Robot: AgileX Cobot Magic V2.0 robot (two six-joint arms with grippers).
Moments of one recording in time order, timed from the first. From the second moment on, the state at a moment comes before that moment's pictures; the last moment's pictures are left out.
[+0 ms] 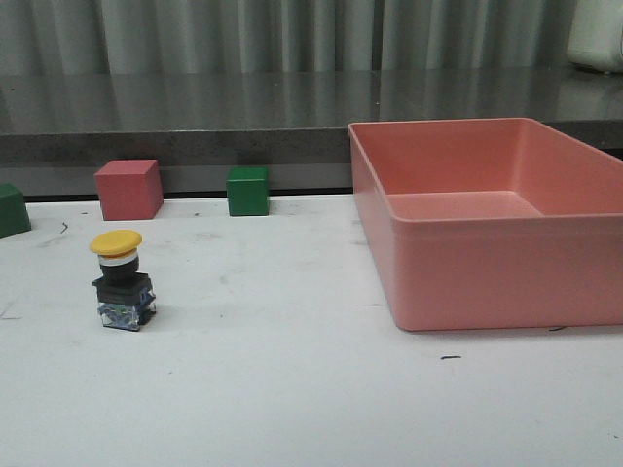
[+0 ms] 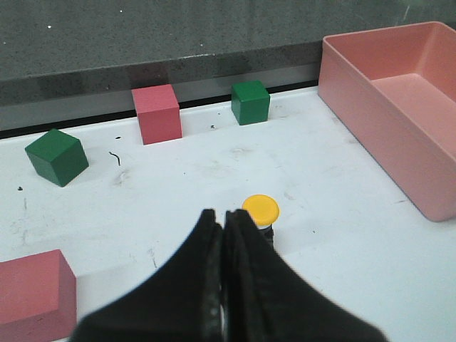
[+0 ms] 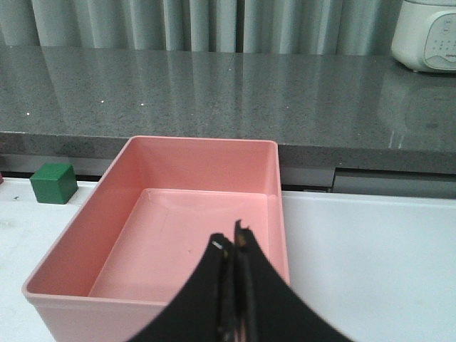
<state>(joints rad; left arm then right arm) -0.39 0.49 -0.57 0.17 0.55 -0.20 0.11 0.34 -0.37 -0.13 0.21 0.17</state>
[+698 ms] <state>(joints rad) -0.39 0.46 -0.57 0.17 0.57 -0.20 0.11 0.34 -0.37 -0.13 0.21 0.17</state>
